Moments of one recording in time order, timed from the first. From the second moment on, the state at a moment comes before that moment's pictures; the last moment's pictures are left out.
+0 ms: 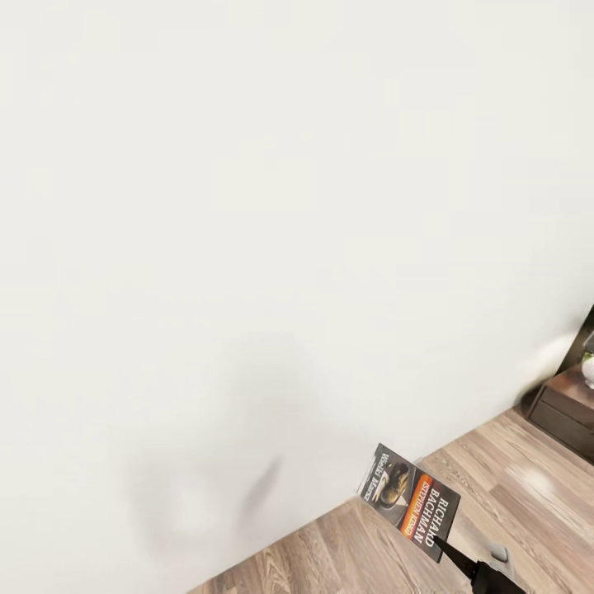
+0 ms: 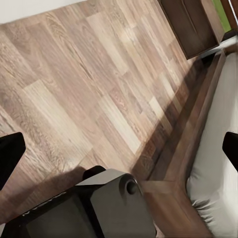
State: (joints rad) left arm -0.36 0.17 -0.57 -0.02 0.74 -0.19 -1.03; right arm -0.46 -0.36 -0.37 0.06 -0.34 -0.10 1.44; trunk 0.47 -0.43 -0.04
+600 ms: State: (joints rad) left arm -0.36 0.17 -0.57 -0.02 0.74 -0.19 -1.03; right arm -0.46 -0.36 -0.37 0.06 -0.34 -0.10 1.44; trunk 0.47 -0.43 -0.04
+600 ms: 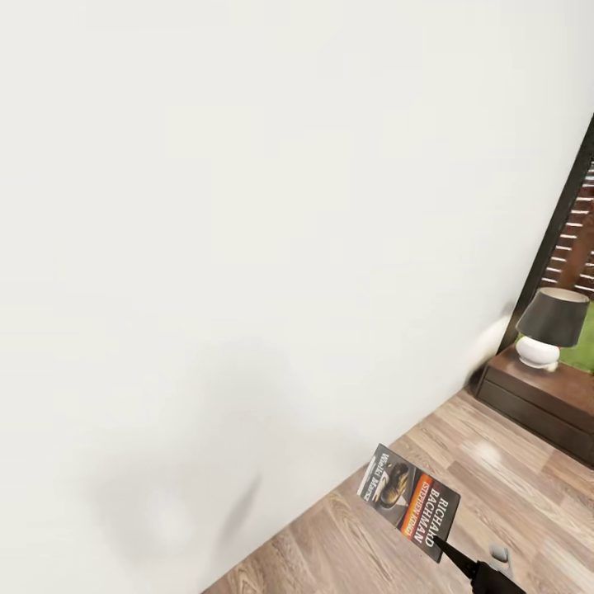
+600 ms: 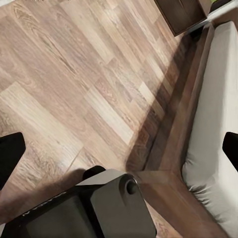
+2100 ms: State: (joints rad) left arm -0.36 0.17 -0.57 -0.02 0.74 -0.19 -1.03; right arm -0.46 -0.36 -0.37 0.06 -0.34 -0.10 1.44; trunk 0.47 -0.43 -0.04
